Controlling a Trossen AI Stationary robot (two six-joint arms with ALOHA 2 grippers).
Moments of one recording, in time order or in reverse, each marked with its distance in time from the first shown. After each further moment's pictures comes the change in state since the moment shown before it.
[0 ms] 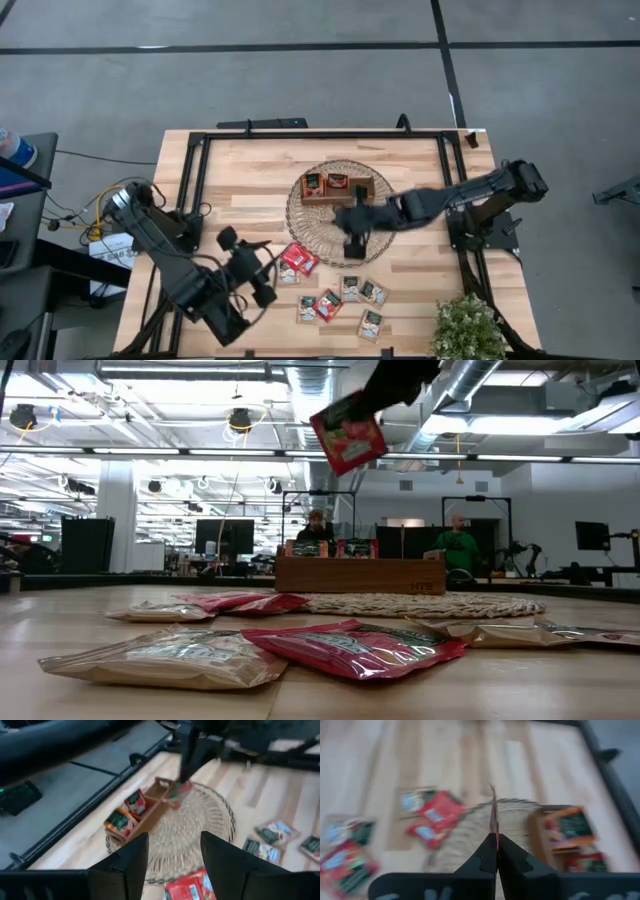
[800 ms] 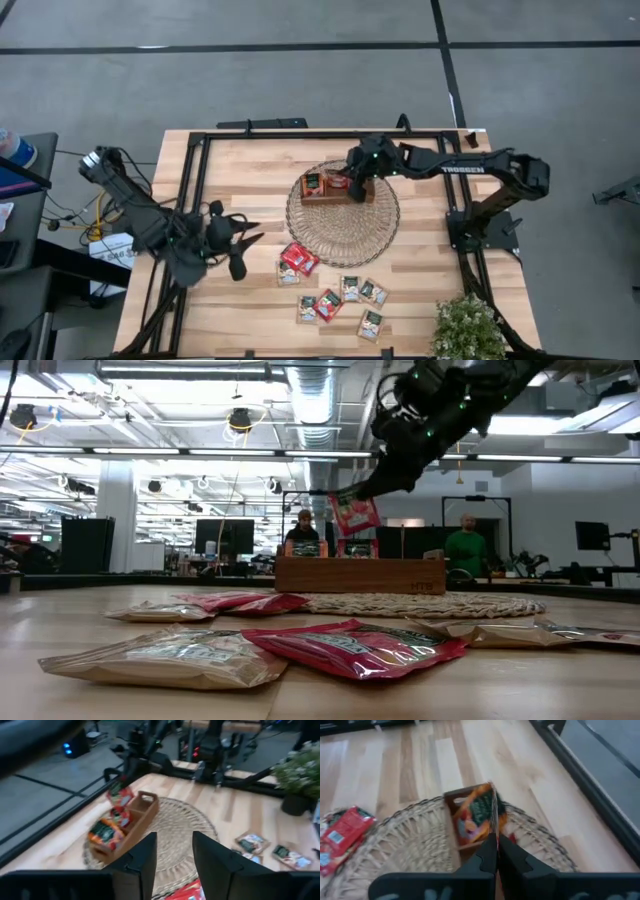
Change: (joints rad) left arm 0.043 -0.605 -0.714 0.893 0.054 0.604; right arm -0.567 -0.061 -0.342 0.438 -0.447 -0.135
